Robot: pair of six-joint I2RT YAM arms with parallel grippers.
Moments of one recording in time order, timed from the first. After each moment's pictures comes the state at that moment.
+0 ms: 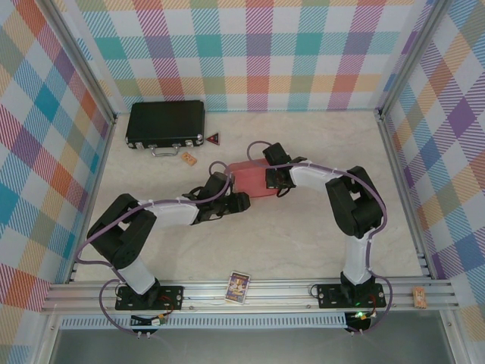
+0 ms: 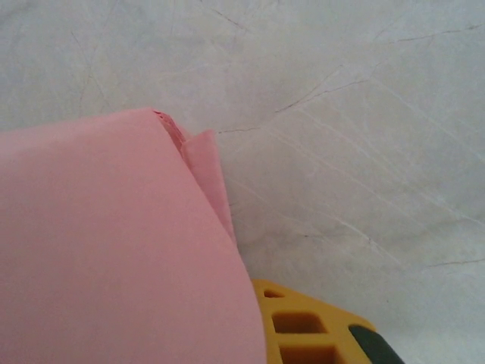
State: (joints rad) left arm -0.66 1.66 0.80 0.07 0.14 -0.76; right arm 0.55 1.96 1.27 -0.43 0.19 0.47
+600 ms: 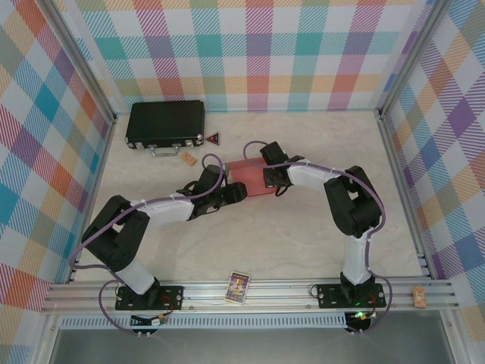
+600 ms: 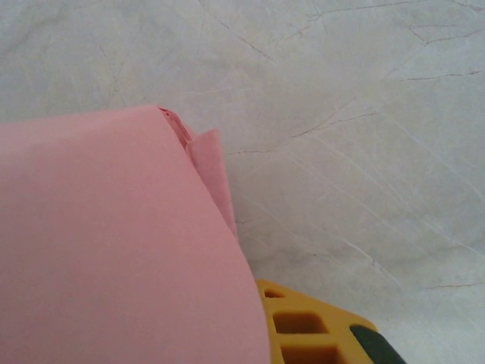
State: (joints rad) left arm -0.61 1.64 0.82 0.08 0.12 -0.77; right arm 0.57 1.98 1.30 -0.44 0.22 0.41
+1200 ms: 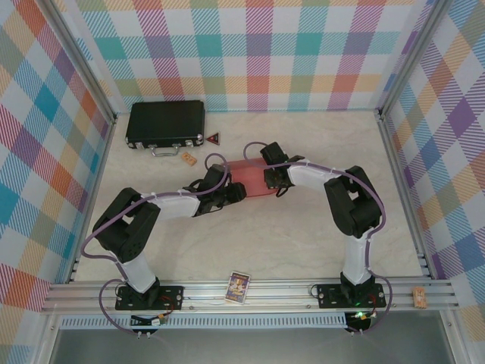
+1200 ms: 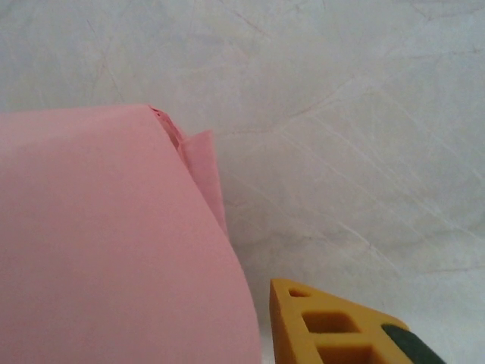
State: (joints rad) left arm -0.60 1.73 0.87 0.07 0.09 -0.79; right arm 0.57 1.97 1.30 -0.48 0.21 0.41
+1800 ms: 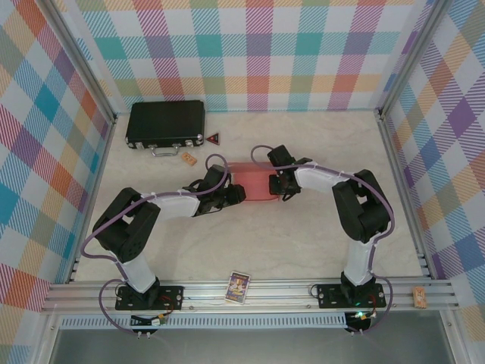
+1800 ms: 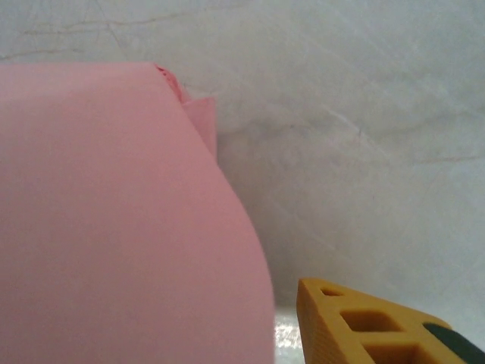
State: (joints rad) left arm -0.60 1.73 0.87 0.05 0.12 -0.77; right arm 0.54 1.89 1.20 -0.52 0.08 0.46
